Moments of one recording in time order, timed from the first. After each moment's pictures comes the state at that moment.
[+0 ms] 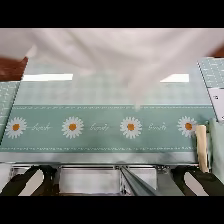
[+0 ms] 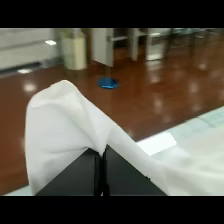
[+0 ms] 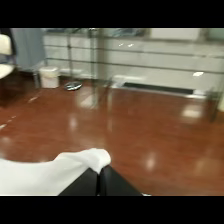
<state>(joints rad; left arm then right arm) 0.29 -0.90 2.01 0.77 -1.33 -1.23 -0.14 -0.89 2.15 -1.14 1.37 1.48</state>
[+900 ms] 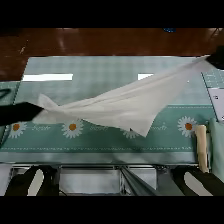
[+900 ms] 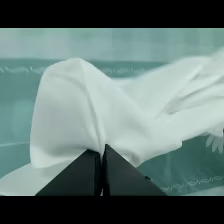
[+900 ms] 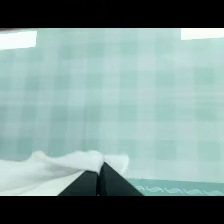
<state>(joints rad) 0.29 -0.60 0.70 0.99 -1.29 -1.28 -0.14 -1.05 1.41 -1.25 1.22 1.52</state>
